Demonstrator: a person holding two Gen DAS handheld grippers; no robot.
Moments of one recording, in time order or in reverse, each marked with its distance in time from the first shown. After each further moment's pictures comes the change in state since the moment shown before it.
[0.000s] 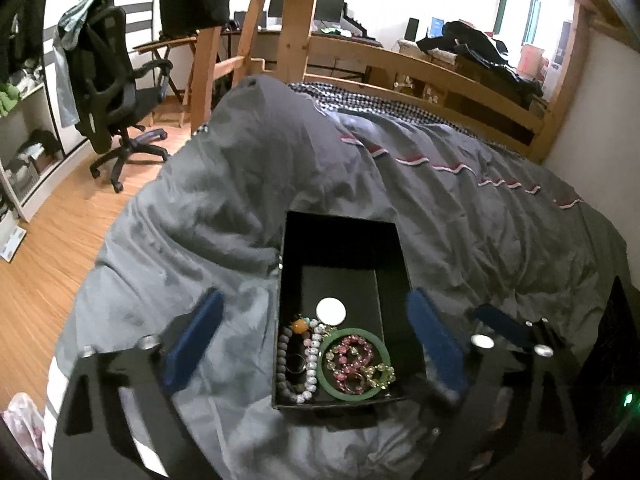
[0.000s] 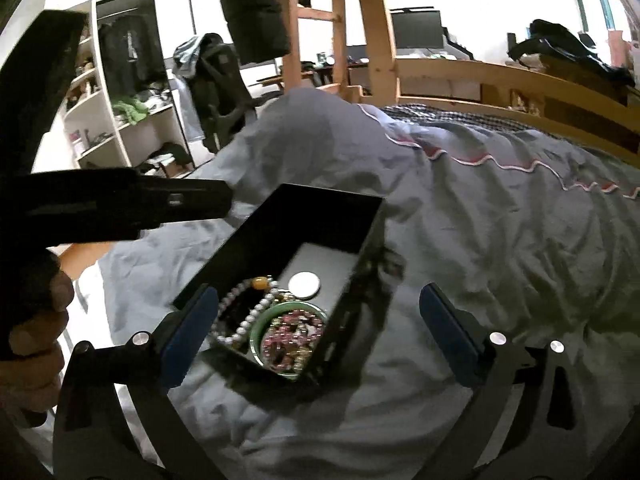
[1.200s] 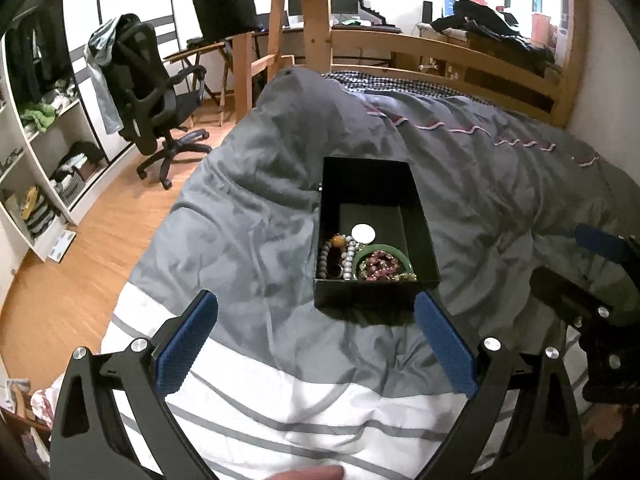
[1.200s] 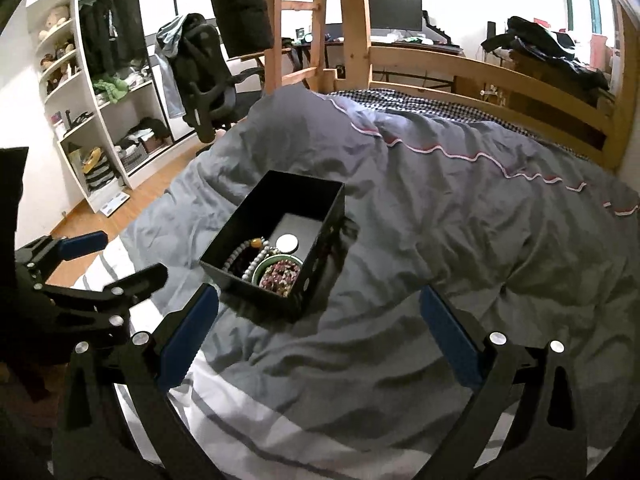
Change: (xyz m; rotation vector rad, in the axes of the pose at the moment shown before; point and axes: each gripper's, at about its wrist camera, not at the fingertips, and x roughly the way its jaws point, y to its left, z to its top) left arm -0.068 -0.016 -0.064 0.071 0.032 0.184; right arm -0.096 0.006 0.009 -0.026 0.120 -0.099
